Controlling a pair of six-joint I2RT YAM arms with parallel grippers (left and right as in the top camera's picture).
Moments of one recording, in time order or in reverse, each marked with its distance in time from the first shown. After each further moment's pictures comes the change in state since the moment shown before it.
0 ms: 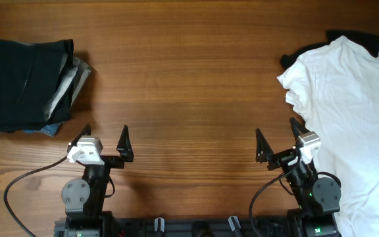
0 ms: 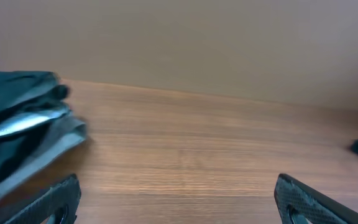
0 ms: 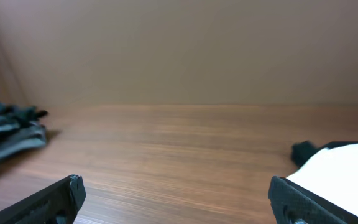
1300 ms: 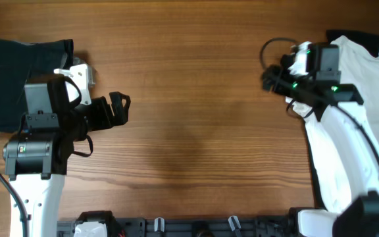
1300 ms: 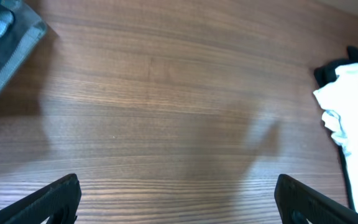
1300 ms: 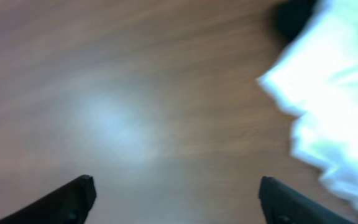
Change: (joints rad) left arm 0.000 1.045 1.138 -0.909 0.136 -0.027; right arm -0.140 1.466 1.086 -0.572 0.033 0.159
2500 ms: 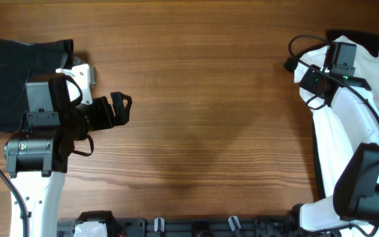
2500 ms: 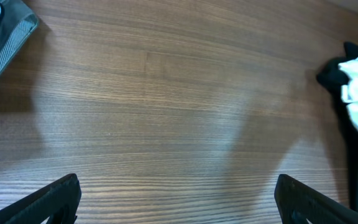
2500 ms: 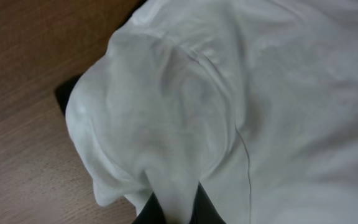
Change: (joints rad) left arm 0.000 0.010 0.000 -0.003 0.015 0.000; right arm -0.166 0.195 0.014 0.109 0.294 -0.013
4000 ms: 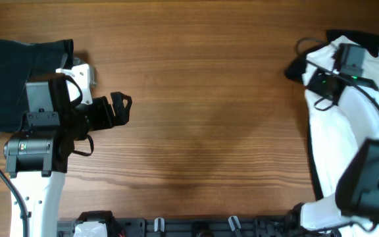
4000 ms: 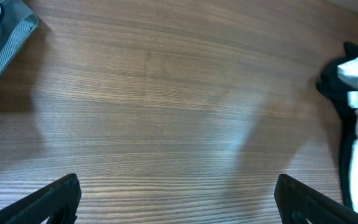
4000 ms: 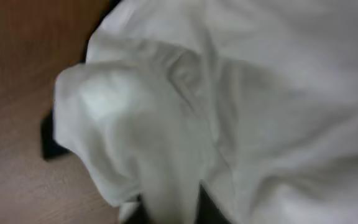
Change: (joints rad) left arm 0.000 0.000 0.000 0.000 0.000 0.000; right arm -0.085 0.008 0.014 -0.022 -0.022 -0.069
